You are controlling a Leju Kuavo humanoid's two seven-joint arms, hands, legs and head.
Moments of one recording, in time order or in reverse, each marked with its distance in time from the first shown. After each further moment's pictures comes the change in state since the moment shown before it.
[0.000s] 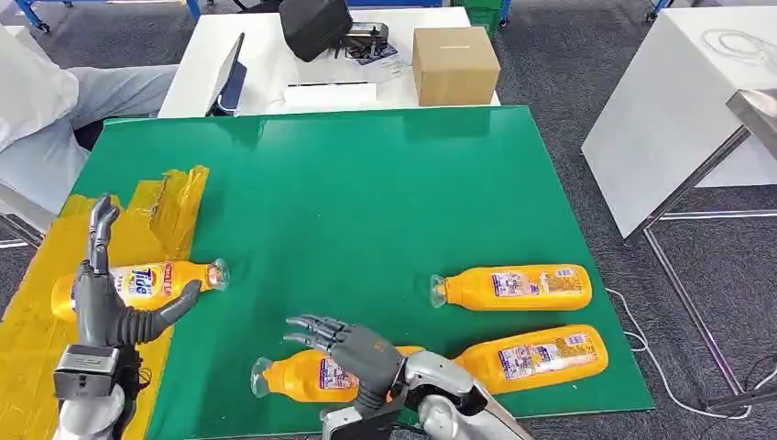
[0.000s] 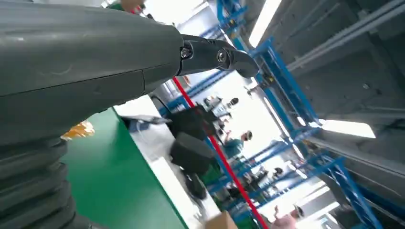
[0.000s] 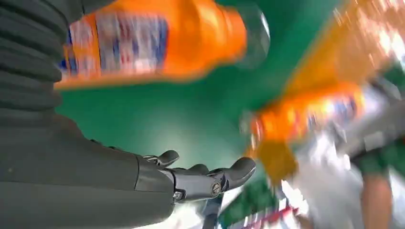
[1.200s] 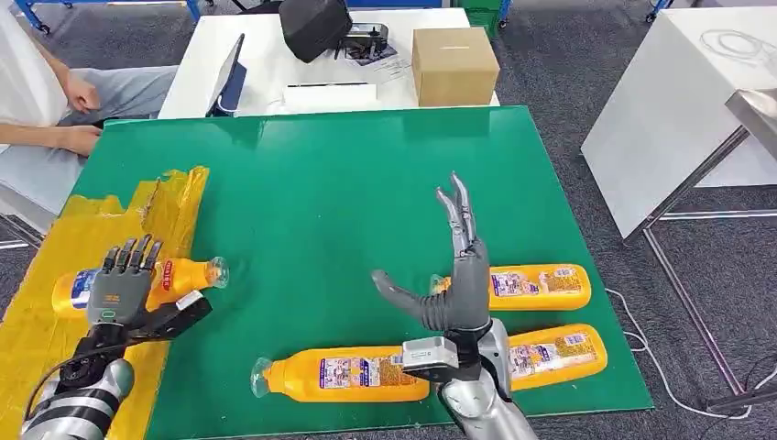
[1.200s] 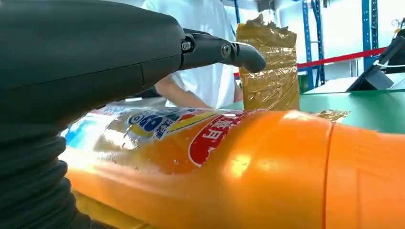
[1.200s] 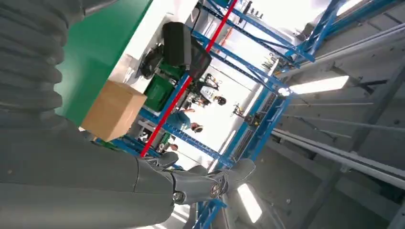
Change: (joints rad) left arm -0.309 0.099 0.099 0.895 -1.054 0.267 0.473; right arm 0.147 0.150 -0.419 -0.368 -0.155 -0.564 -0.112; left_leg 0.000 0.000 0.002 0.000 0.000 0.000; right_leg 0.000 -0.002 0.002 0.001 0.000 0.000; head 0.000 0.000
